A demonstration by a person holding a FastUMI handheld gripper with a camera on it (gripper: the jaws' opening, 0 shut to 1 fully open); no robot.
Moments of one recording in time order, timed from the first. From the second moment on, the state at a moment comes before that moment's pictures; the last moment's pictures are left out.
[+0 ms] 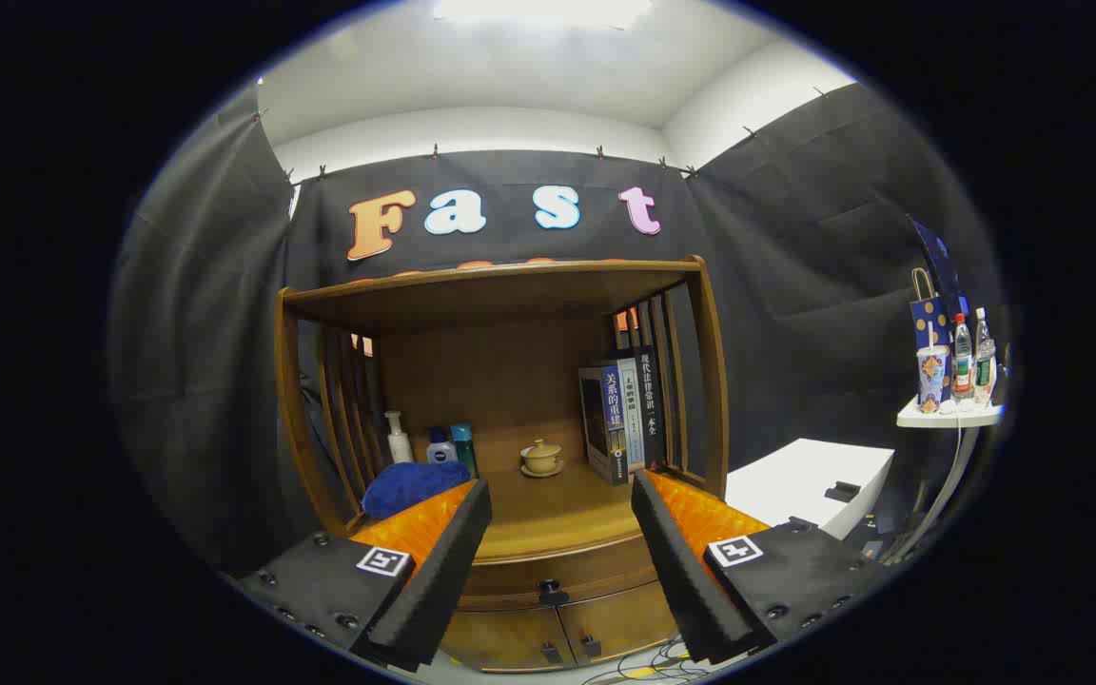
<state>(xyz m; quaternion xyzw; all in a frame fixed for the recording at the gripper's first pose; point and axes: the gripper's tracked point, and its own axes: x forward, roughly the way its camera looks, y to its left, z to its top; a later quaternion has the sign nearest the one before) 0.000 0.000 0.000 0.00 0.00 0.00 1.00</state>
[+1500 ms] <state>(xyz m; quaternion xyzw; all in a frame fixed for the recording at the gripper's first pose) 0.054 0.005 -0.098 0.01 0.02 0.06 1.00</state>
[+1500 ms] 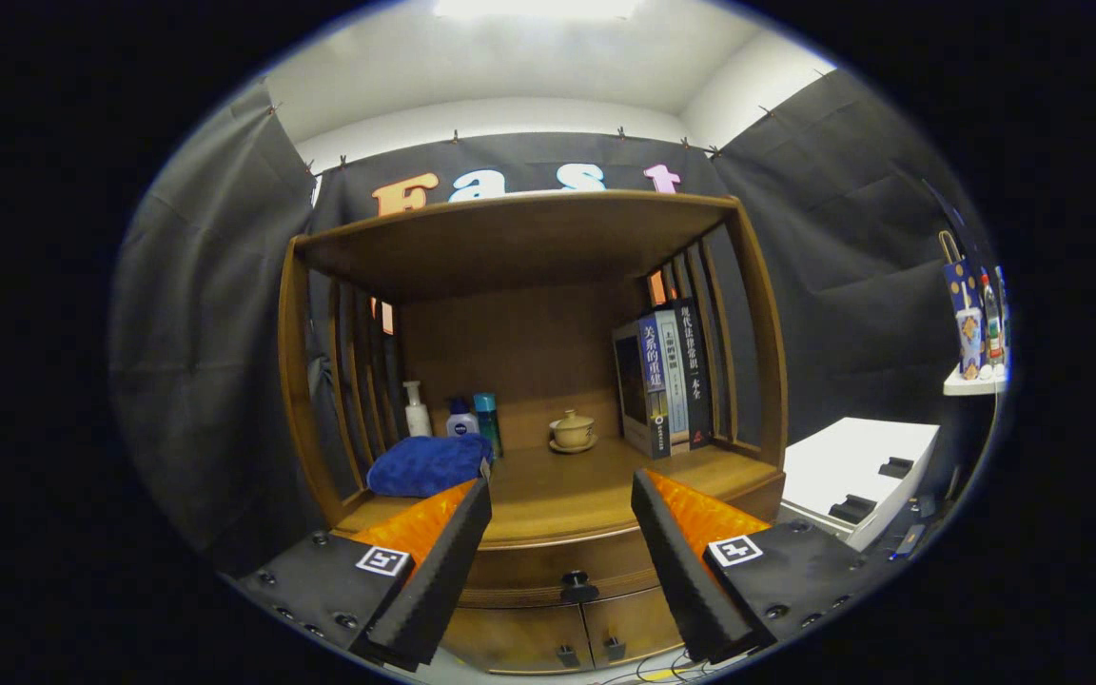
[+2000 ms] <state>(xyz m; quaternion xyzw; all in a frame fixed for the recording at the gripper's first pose) 0.110 -0.017 -0.194 -0.02 0.06 0.07 1.00</state>
